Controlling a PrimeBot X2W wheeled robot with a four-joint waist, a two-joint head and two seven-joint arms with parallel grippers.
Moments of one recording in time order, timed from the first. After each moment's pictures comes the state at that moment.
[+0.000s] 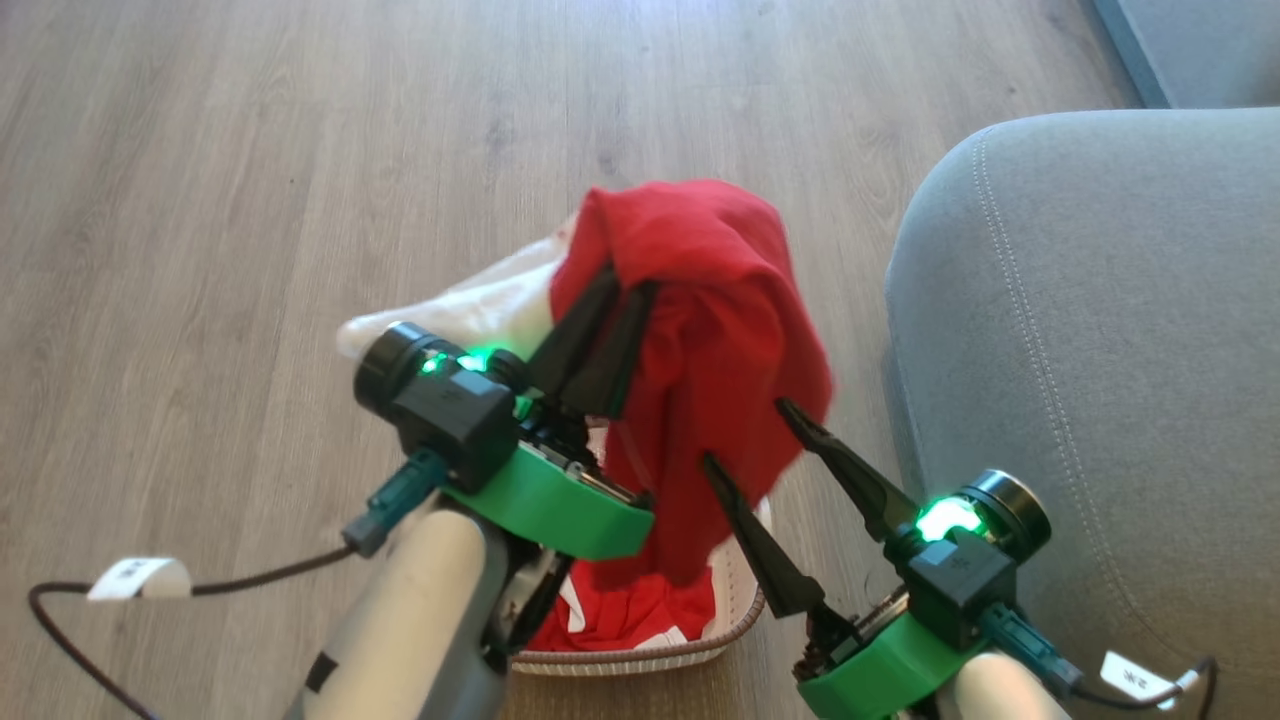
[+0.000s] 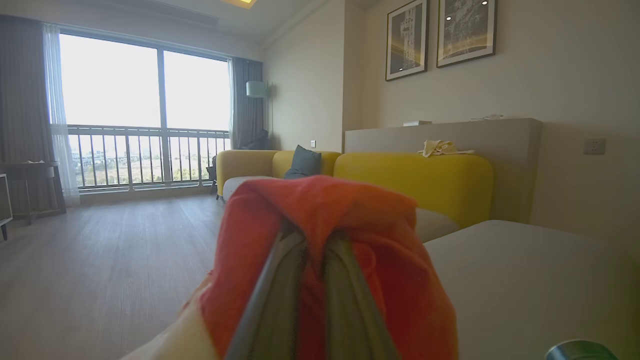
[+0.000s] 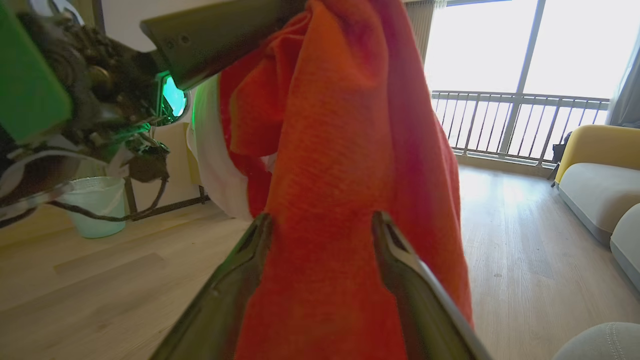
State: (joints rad) left arm -0.35 0.04 -0.49 -0.04 -0.30 -0.04 -0.26; right arm -0.04 -0.12 0.45 -0.06 0.10 0.13 -0.26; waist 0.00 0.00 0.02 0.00
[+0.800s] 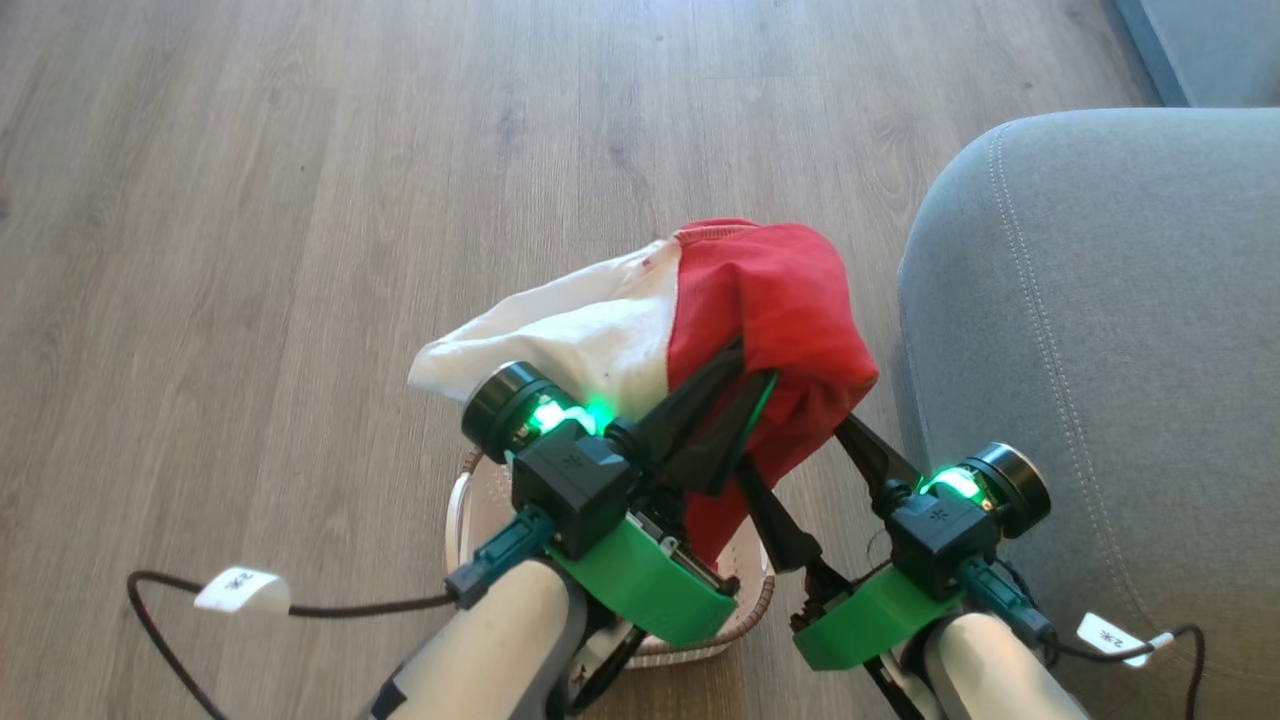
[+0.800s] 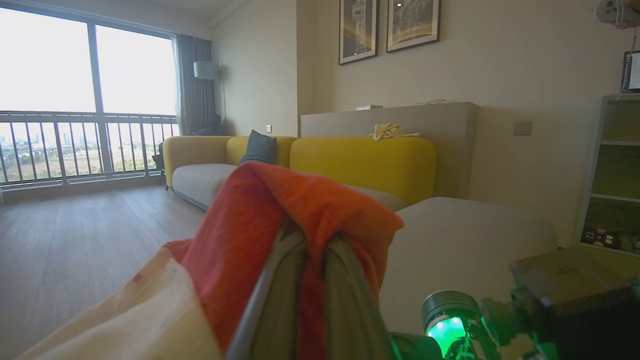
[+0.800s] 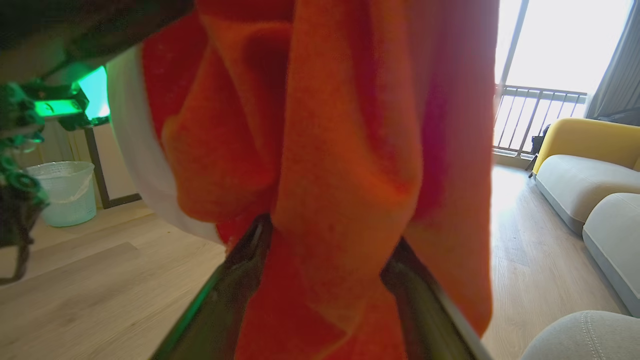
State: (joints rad) left arm -0.35 0.05 -0.68 -0.05 -0.32 -0.04 -0.26; right arm -0.12 -0.07 0.39 0.07 0.04 0.13 -0.26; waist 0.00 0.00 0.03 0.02
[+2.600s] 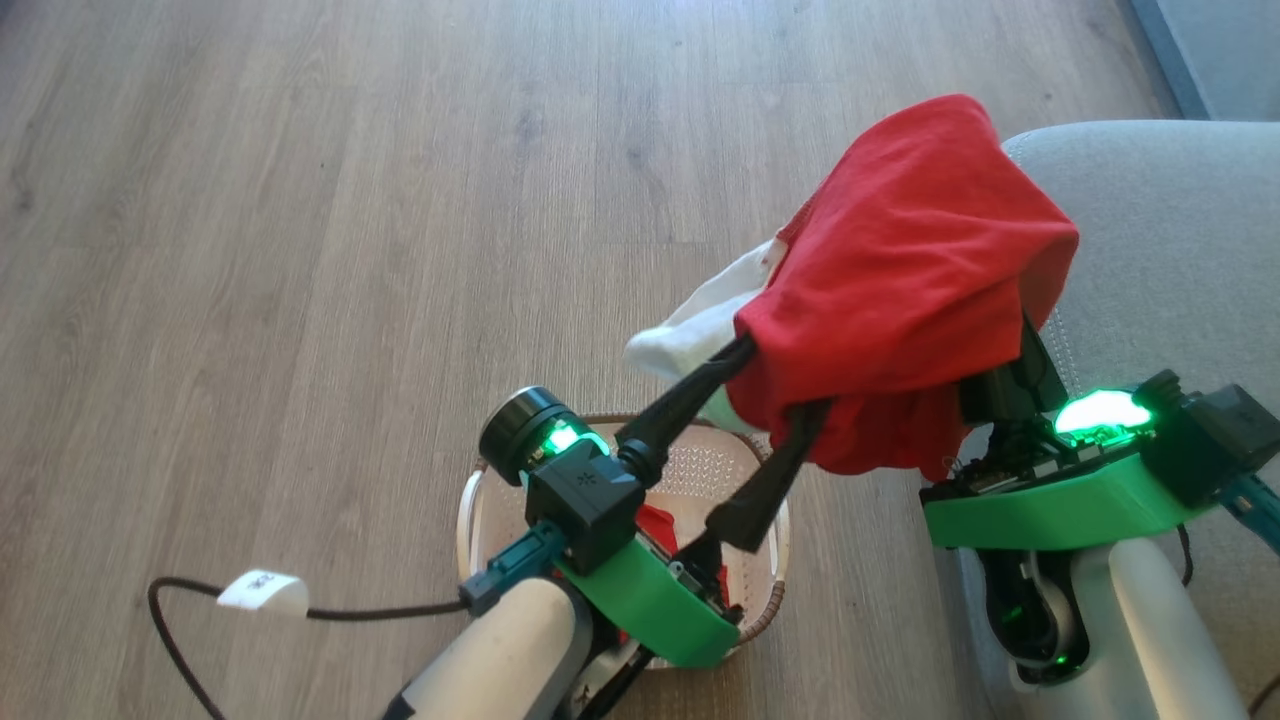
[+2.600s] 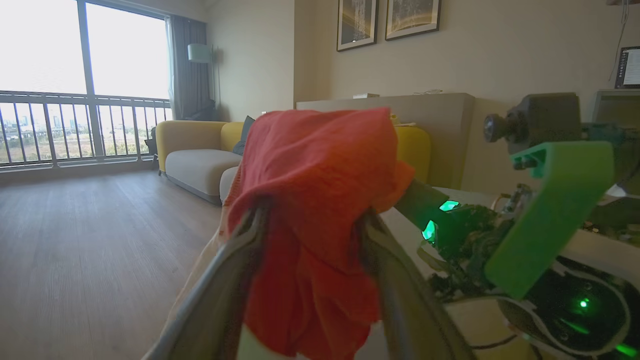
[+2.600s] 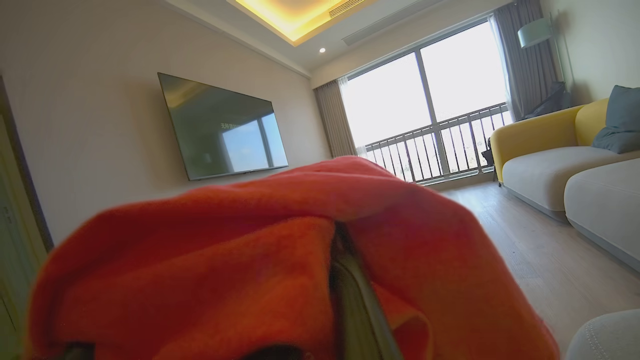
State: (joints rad) left arm -0.32 0.05 -0.71 -0.03 -0.34 -0.07 -0.26; right arm -0.15 -0.06 0.17 -0.10 0.43 0.13 -0.26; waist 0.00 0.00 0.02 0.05
